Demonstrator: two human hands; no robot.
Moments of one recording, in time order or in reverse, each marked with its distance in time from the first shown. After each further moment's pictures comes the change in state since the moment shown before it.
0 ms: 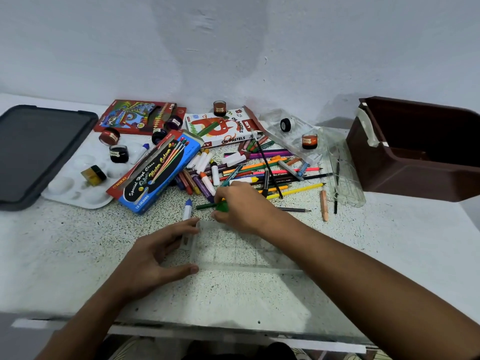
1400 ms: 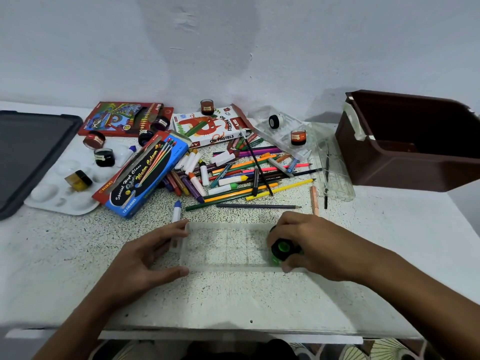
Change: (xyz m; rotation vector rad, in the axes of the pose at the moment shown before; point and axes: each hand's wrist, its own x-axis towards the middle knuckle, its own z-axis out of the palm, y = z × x) left_hand 0.001 0.009 0.004 -0.026 0.012 -0.011; right_hand -0.116 0.064 -0.044 -0.044 -0.210 -0.076
